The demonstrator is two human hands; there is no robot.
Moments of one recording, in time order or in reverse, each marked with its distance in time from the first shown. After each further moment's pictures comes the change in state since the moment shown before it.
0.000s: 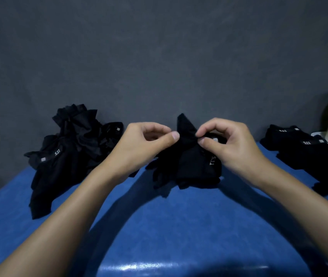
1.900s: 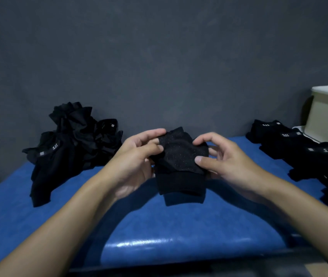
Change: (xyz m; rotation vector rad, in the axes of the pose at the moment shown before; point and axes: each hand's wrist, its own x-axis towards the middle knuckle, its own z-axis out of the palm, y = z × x) left_hand -0.036 -0.002 0.020 -0.655 -0.116 -0.277; right_hand -0.050 0.001 -0.011 0.358 -0.170 0.384
